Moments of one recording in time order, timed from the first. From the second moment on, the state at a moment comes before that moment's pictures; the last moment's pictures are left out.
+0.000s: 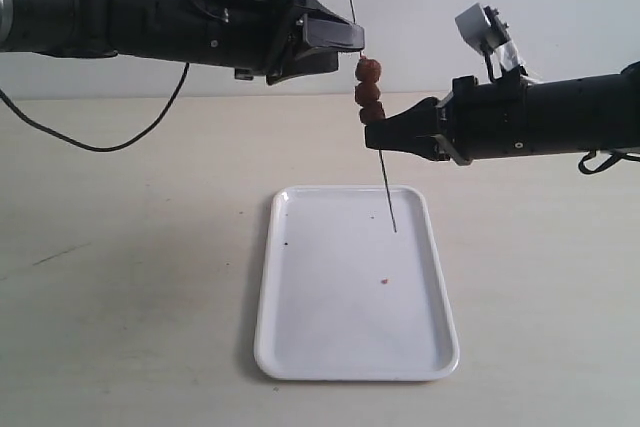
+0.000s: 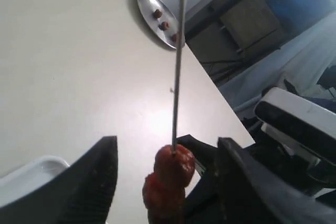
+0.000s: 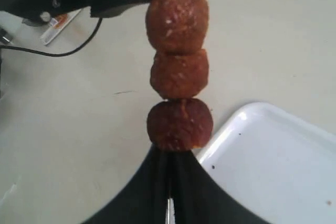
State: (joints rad) left arm -0.38 2.05 -1.53 -1.57 0.88 1.08; right arm -0.02 1.86 -0.97 1.66 0.97 -1.64
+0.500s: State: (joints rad) left arm -0.36 2.04 -1.53 -1.54 1.04 1.22; right arm -0.02 1.86 -0.97 1.53 0.90 -1.47
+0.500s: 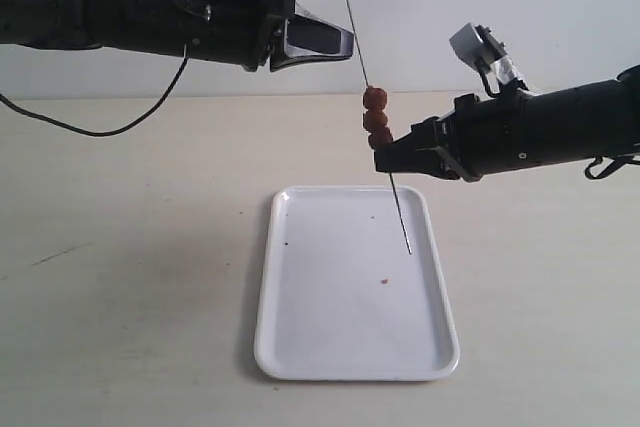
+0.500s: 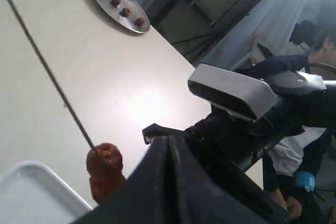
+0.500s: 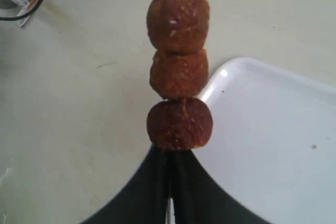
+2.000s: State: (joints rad) left arm -0.48 1.42 -0.92 -1.32 -0.22 1.36; right arm 0.32 1.86 -0.87 1.26 0.44 -0.66
